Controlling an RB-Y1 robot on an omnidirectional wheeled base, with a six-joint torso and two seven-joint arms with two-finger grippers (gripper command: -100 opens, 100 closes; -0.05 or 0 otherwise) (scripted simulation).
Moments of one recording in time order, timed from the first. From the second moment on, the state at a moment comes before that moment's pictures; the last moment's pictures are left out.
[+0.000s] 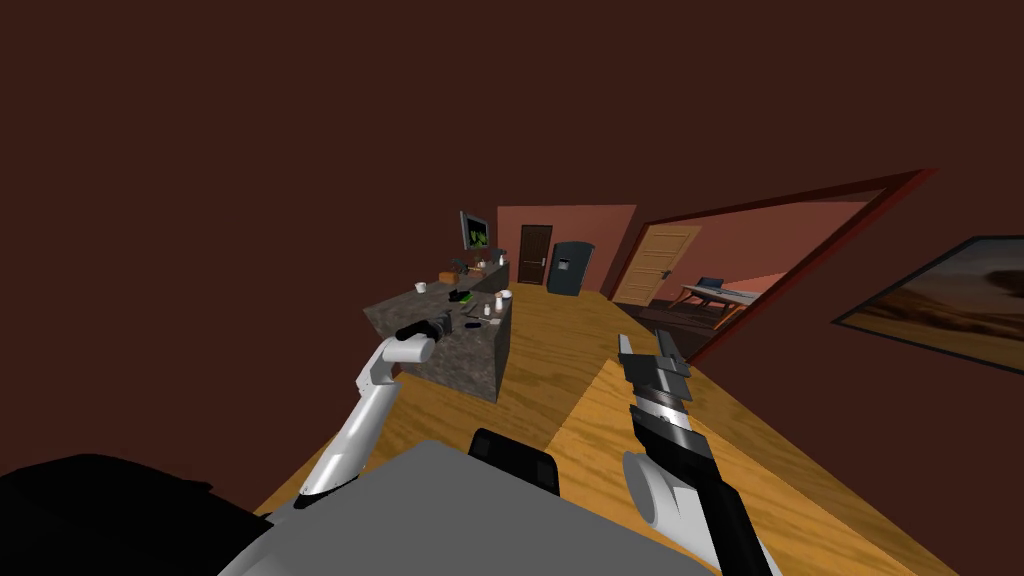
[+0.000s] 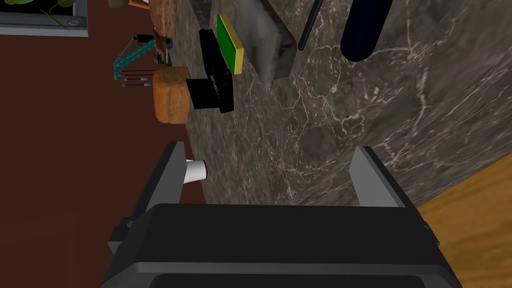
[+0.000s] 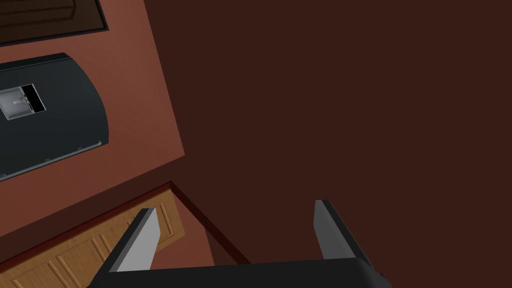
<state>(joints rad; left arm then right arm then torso) 0.08 0.28 0.35 -2.06 0.25 0.90 0.19 0.46 -0.04 -0.01 -2.25 -0.09 -0.36 -0.15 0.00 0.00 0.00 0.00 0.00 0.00</state>
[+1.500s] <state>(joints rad) -0.03 0.34 0.38 -1.93 0.30 1.32 0.15 0.46 -0.04 -0.01 -2.25 -0.09 -0.36 -0.15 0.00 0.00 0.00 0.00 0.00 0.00</state>
